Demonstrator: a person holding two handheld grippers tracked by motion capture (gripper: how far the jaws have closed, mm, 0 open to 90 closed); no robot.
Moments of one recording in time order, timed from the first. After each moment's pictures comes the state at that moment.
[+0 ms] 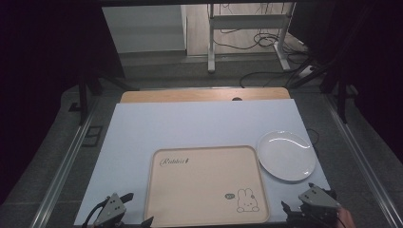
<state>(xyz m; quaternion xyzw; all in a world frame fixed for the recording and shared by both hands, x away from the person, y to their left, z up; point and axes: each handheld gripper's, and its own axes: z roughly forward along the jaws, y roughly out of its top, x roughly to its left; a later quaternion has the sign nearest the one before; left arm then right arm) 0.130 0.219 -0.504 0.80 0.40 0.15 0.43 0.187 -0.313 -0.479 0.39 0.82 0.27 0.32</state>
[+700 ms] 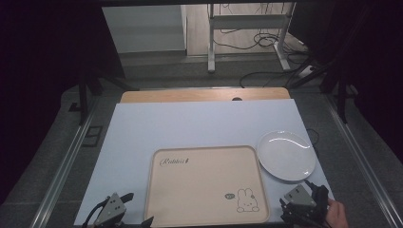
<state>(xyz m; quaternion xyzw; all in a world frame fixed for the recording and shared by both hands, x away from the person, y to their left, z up) 0.131 0.219 -0.504 0.80 0.40 0.15 0.43 0.195 -0.289 -0.488 0.34 0.84 0.16 0.38</state>
